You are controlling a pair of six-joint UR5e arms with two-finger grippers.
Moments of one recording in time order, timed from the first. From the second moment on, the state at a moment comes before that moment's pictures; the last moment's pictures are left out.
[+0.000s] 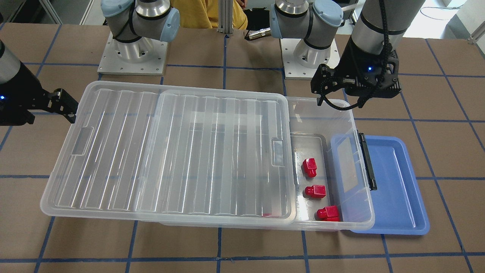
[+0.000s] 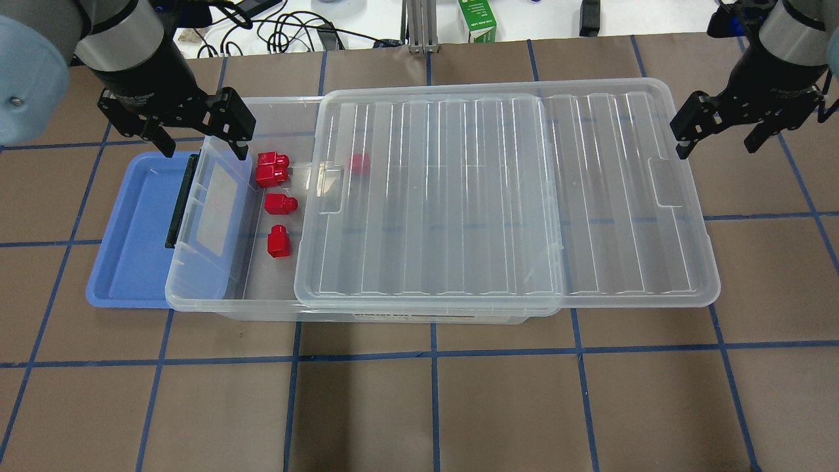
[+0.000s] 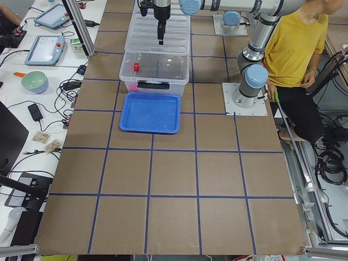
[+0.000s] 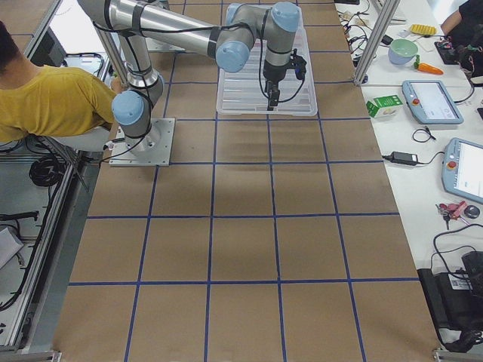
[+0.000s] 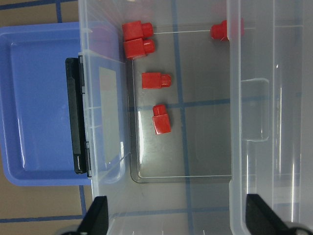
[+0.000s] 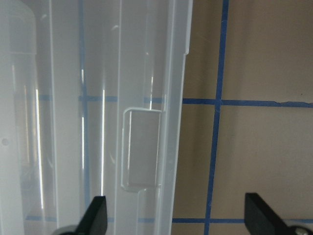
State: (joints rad) left arm -1.55 -1.60 -1.55 -1.56 1.61 0.10; right arm 1.31 -1.52 1.63 -1.65 -1.60 -0.29
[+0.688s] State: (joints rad) left arm -1.54 -1.68 -1.75 -1.30 1.60 0.12; right arm 1.45 -1.56 1.64 -1.62 -1.60 -0.09
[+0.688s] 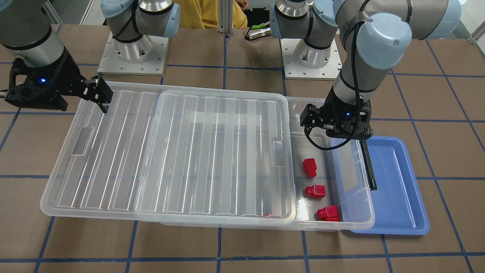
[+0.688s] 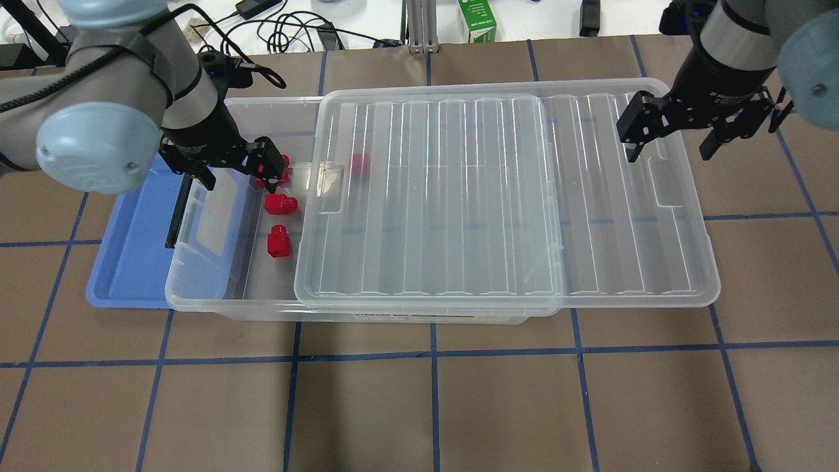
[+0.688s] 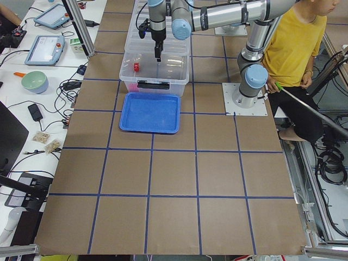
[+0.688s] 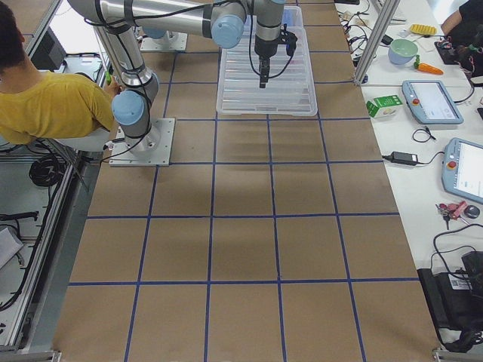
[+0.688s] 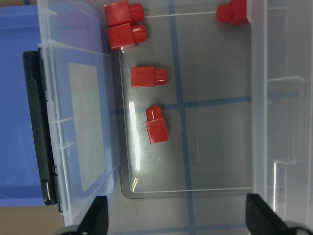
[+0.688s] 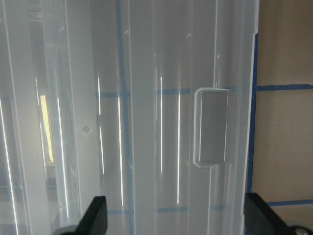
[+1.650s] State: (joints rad) left arm -1.50 -1.81 -1.82 -1.16 1.60 0.14; right arm 1.47 -1.59 1.67 -1.58 -1.60 -0.05
